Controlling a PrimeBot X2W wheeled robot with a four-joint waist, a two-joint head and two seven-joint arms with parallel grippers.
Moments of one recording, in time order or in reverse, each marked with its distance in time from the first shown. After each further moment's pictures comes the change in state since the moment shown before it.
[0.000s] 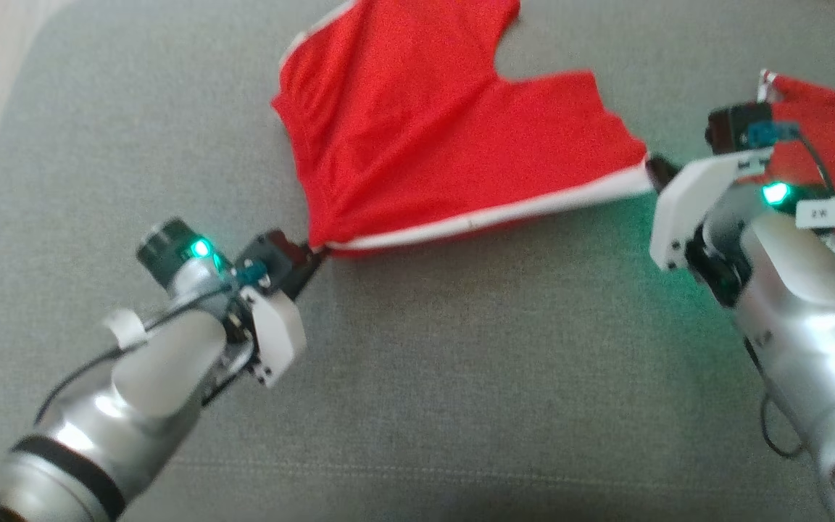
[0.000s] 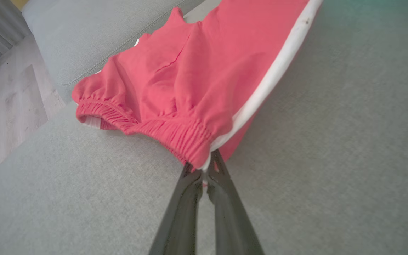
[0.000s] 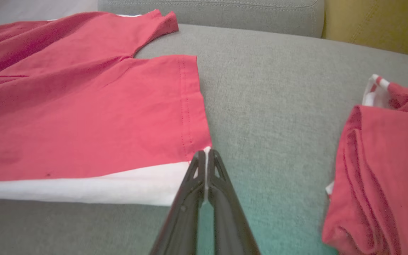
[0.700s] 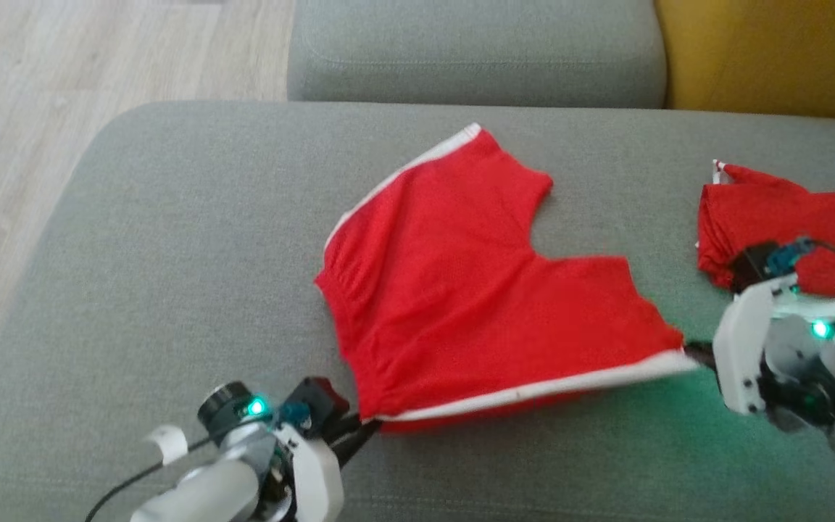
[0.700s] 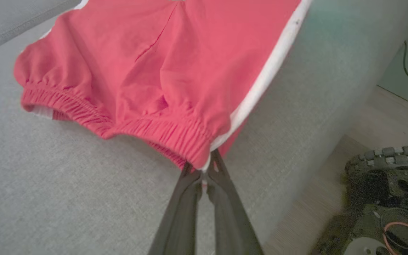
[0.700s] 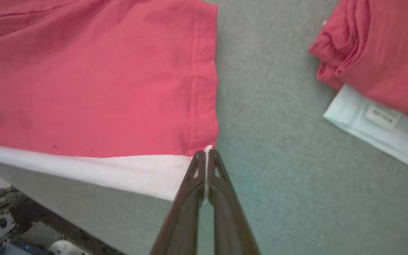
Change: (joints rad) left arm 0.309 0.073 -0.075 -0.323 -0.166 0.013 0.182; right arm 0.349 -0.375 0.285 -0.514 0.404 0.000 0.473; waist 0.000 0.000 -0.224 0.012
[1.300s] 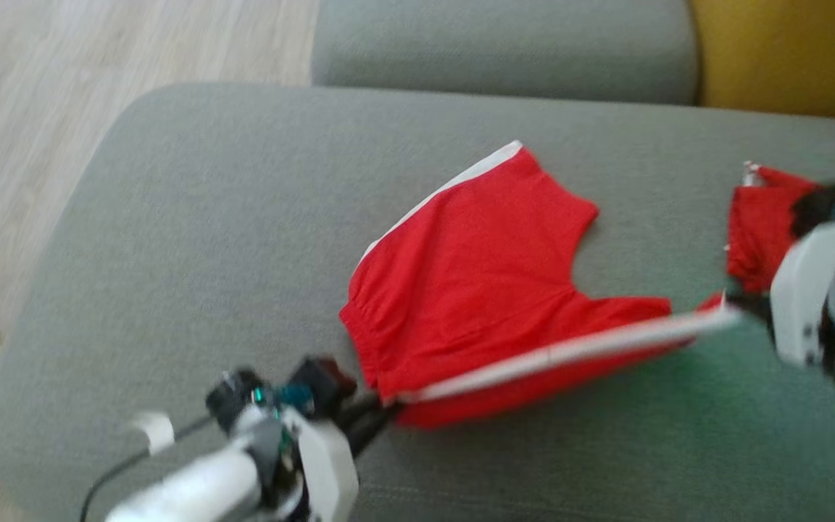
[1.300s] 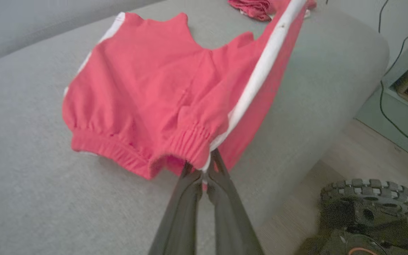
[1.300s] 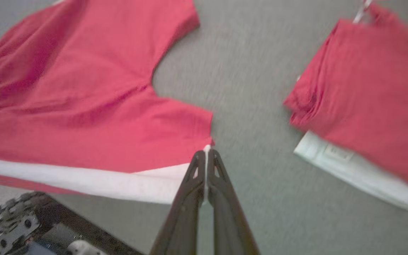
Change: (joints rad) left arm 0.062 0.093 0.045 -0.324 -0.070 0.104 0.125; right arm 0.097 -0.100 -0.237 -0.275 0.012 0.000 0.252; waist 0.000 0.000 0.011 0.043
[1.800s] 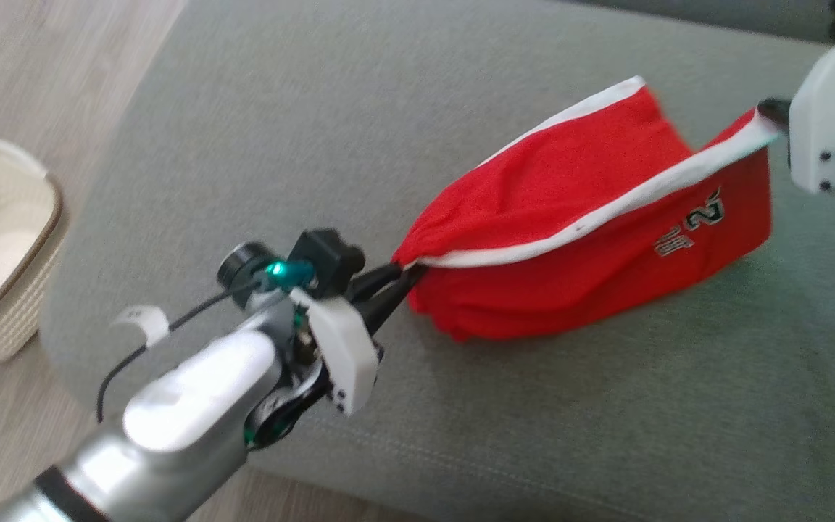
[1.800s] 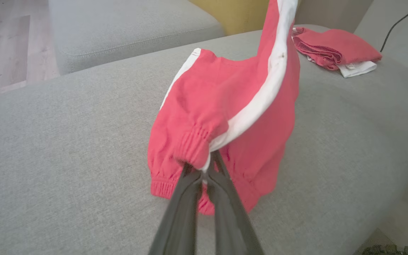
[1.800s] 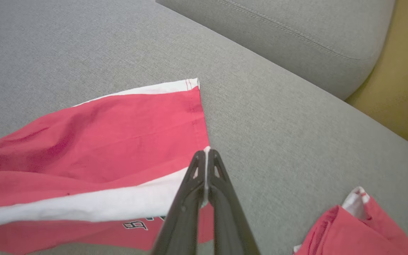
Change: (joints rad) left arm -0.244 -0.114 0.094 0.120 -0.021 -0.048 -0.067; right arm -0.389 0.139 -0.144 0.092 -0.301 0.000 0.078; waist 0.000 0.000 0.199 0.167
